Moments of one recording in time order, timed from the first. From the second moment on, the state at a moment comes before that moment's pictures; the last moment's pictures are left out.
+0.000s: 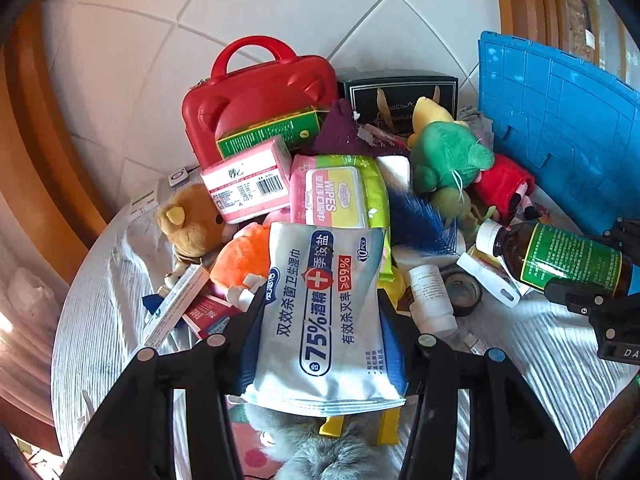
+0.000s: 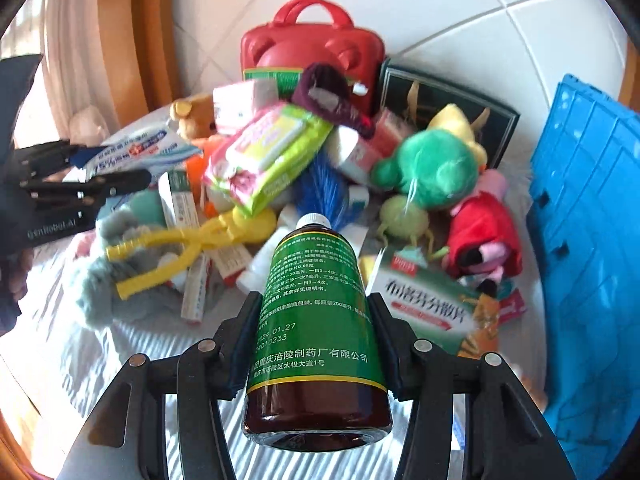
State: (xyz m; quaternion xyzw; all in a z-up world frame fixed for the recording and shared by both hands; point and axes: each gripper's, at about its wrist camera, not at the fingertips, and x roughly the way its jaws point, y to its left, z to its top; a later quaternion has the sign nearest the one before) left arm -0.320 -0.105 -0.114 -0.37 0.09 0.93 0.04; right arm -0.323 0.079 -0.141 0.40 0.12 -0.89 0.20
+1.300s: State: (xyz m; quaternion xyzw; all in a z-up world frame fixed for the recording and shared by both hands) left arm -0.306 0.343 0.083 -0.15 0.15 0.92 0.33; right arm -0.229 0.428 0.109 0.16 0.02 -0.97 -0.16
